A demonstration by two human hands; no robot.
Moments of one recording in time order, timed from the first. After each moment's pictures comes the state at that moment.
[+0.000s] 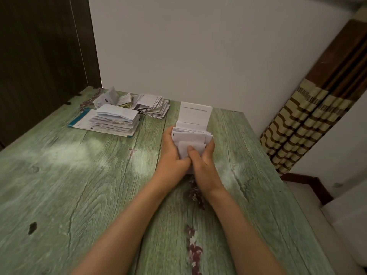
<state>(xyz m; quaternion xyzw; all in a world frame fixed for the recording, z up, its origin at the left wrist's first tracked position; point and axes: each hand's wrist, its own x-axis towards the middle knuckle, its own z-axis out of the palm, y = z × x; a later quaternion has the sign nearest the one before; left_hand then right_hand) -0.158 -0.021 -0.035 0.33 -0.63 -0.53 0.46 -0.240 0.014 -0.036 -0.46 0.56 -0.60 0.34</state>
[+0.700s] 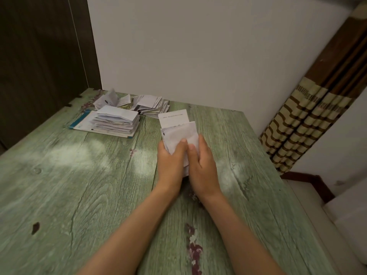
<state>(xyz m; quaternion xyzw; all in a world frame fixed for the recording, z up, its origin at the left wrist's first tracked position) -0.171 -0.010 -0.030 0.39 -0.40 -0.62 0.55 -0.234 0.017 -0.042 -0.50 0.64 -0.54 0.20</state>
